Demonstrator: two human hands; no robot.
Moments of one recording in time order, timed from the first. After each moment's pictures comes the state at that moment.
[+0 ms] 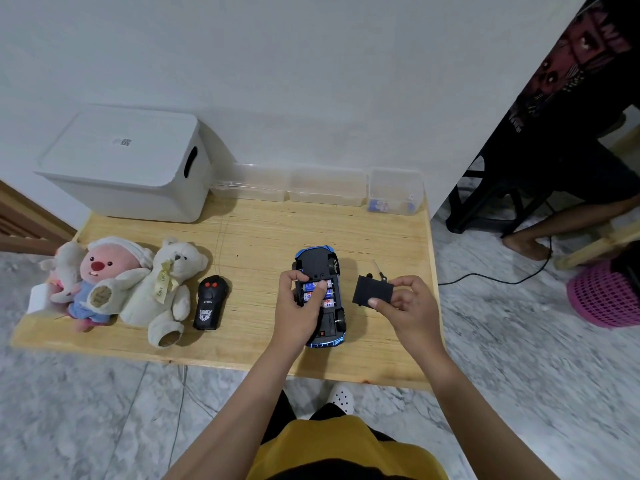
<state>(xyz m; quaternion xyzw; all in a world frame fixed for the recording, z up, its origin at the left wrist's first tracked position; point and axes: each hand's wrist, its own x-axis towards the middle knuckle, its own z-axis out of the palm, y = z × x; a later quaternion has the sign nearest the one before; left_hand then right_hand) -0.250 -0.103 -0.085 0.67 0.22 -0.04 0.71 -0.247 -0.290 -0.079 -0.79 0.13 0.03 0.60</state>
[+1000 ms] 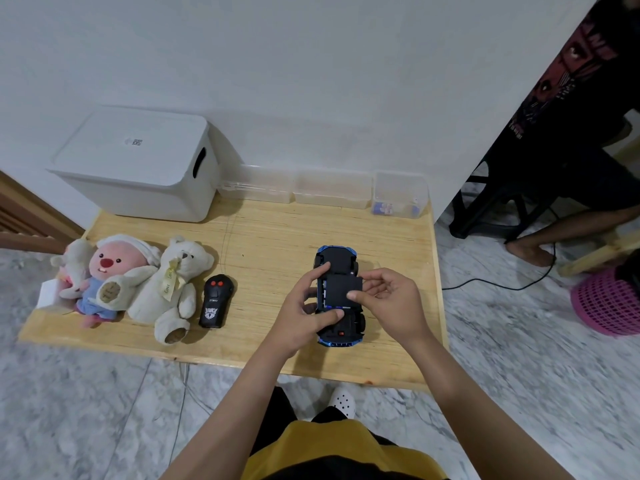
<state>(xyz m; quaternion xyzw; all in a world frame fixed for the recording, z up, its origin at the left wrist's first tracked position) -0.257 -0.085 -0.072 0.69 0.05 -0.14 0.71 -0.229 -0.261 -0.067 -0.80 0.04 0.05 0.59</state>
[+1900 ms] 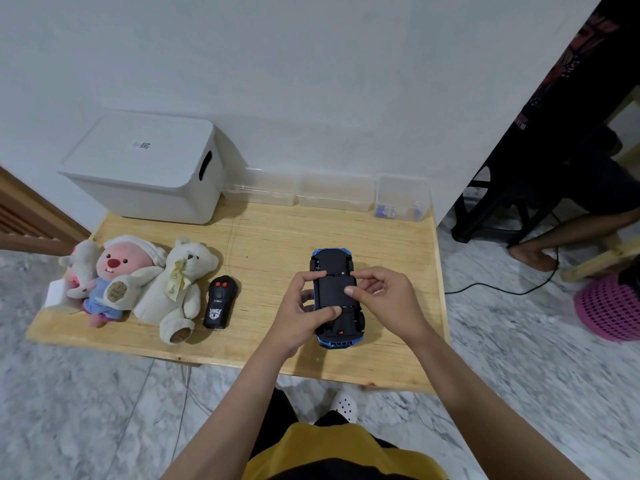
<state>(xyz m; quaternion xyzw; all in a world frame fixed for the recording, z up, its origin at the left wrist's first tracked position) -0.259 -0.080 -0.073 0.65 0.11 -0.13 0.74 -0.223 -0.254 -0.057 -0.81 0.00 0.08 0.58</state>
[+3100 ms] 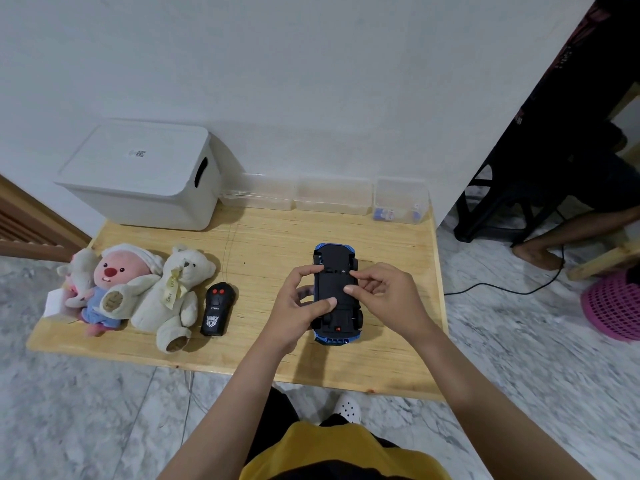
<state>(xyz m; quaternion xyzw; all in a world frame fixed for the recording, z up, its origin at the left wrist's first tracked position) -0.243 -0.082 -0.060 0.63 0.12 -0.14 0.76 -0.210 -0.262 -0.057 -0.84 -0.07 0.03 0.54</state>
